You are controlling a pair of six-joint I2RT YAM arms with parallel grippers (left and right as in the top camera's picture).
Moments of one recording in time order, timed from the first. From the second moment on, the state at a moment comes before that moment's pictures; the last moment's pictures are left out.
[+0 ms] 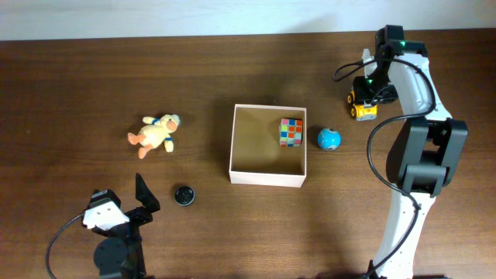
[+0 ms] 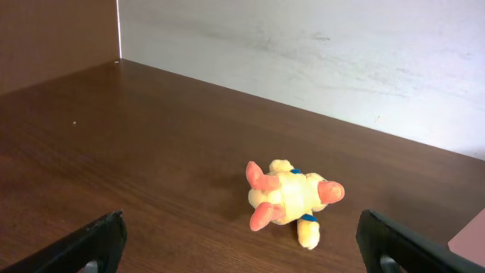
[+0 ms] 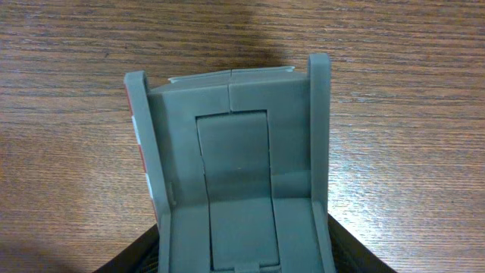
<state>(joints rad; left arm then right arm) 0.13 0.01 0.06 -0.17 -0.16 -0.20 -0.12 2.37 2.08 -1.13 0.01 -0.14</state>
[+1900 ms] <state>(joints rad) 0.13 0.01 0.06 -0.17 -0.16 -0.20 -0.12 2.41 2.21 -1.20 0.00 -0.13</state>
